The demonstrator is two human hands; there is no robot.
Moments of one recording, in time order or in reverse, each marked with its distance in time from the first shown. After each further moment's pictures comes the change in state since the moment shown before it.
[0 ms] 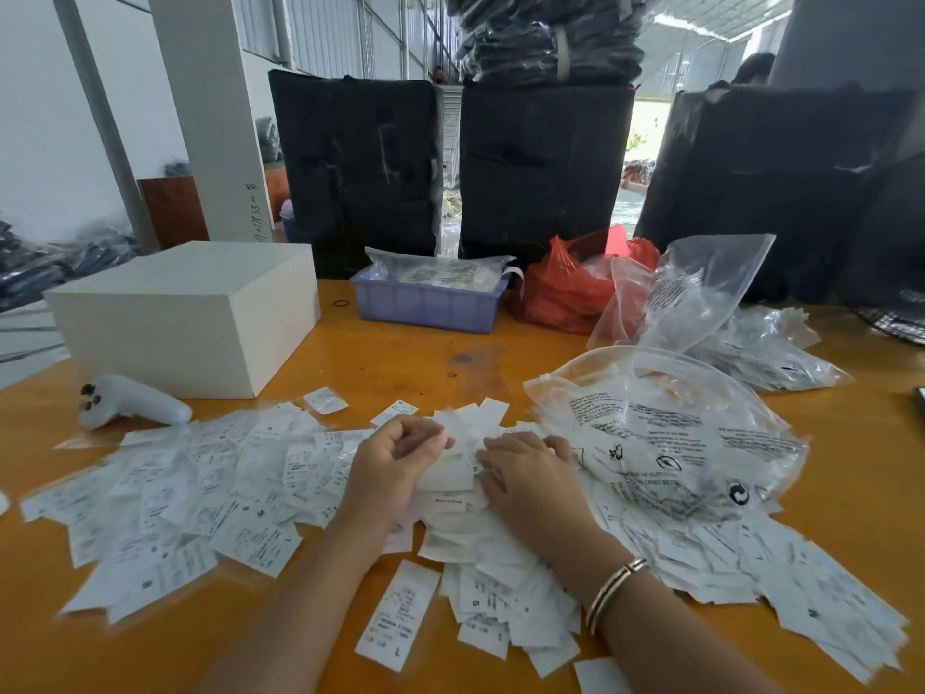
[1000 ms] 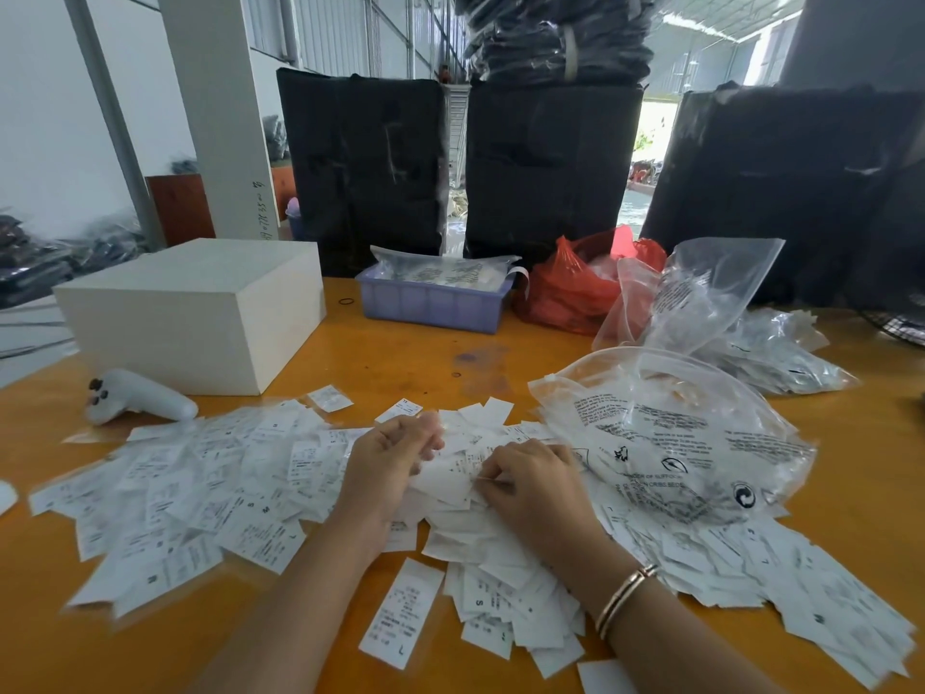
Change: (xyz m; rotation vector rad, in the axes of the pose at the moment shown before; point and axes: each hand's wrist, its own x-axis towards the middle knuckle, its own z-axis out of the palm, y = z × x) left_hand -0.001 0.006 -0.004 -0.144 0.040 -0.094; right_hand -0.006 -0.004 -0.004 0.170 0.106 0.009
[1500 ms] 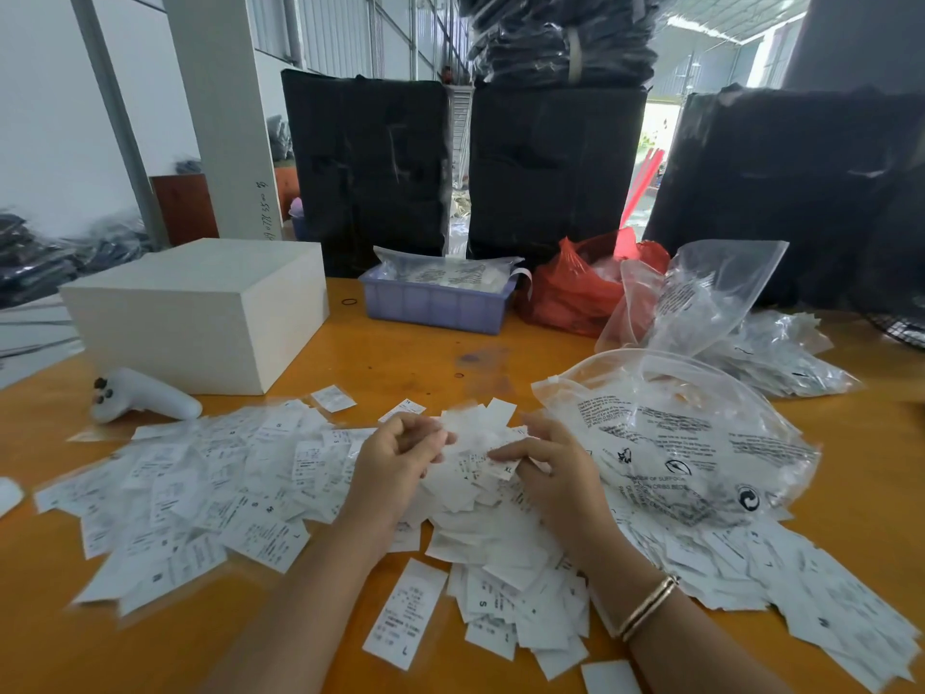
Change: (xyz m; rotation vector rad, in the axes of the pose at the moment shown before) left_hand 0.006 -0.009 0.000 0.042 -0.036 0.070; right_hand 0.001 0.008 -0.010 0.563 0.073 0.248
